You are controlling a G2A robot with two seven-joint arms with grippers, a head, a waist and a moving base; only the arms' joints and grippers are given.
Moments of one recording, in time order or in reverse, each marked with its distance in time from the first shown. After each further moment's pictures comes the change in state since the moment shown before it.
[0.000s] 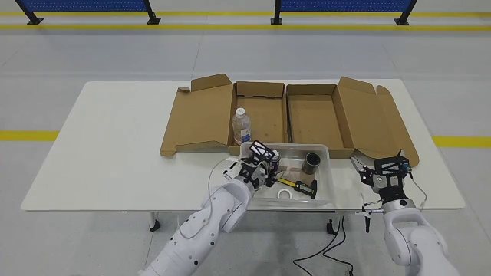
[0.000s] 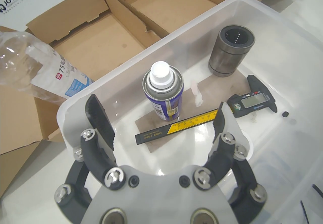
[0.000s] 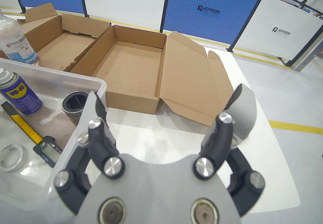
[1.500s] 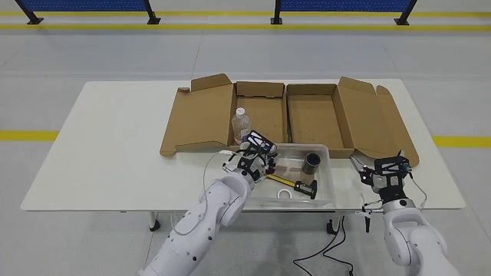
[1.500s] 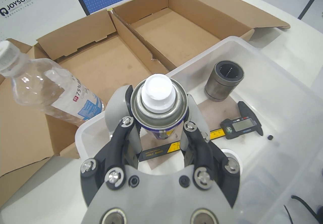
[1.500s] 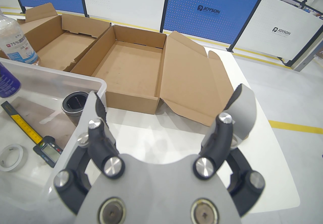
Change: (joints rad) left arm 0.044 -0.011 -0.103 -0.119 -0.009 -0.094 0.012; right arm 0.000 0.000 0.000 0.000 0.000 0.000 0.000
